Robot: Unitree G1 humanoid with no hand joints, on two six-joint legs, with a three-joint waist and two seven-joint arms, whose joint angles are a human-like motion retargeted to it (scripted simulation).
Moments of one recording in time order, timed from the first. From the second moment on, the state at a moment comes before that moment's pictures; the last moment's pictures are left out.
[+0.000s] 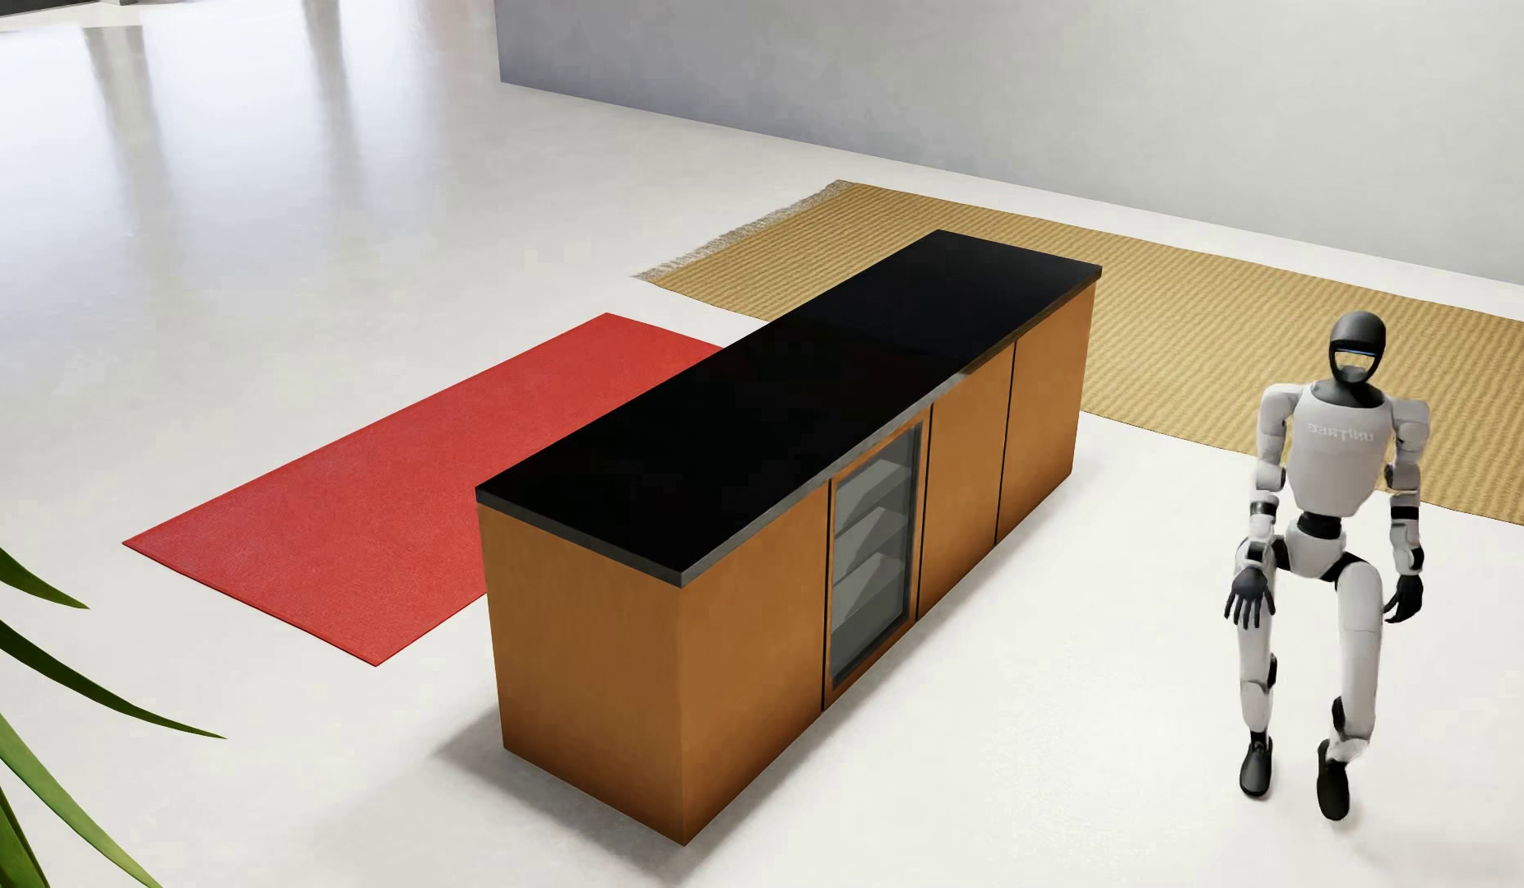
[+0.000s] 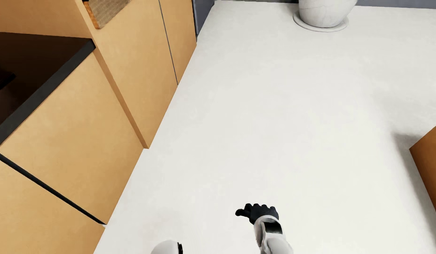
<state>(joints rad) -0.47 0.00 0.00 0.25 0.22 0.09 0.07 -0.06 0.17 1.14 0.38 0.41 -0.15 -0.01 -0.19 0.05 0.04 0.07 -0.18 0.07 0.09 0.57 0.76 0.85 -1.42 0.28 0.15 -0.22 0.09</state>
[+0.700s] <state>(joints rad) -0.01 -0.51 -0.07 0.00 -0.21 -0.07 0.19 -0.28 0.19 0.39 0.72 0.03 0.41 -0.29 0.03 0.10 -0.07 -0.04 0.00 0.03 -0.08 0.67 0.78 0.92 -1.23 0.22 0.30 -0.18 0.15</state>
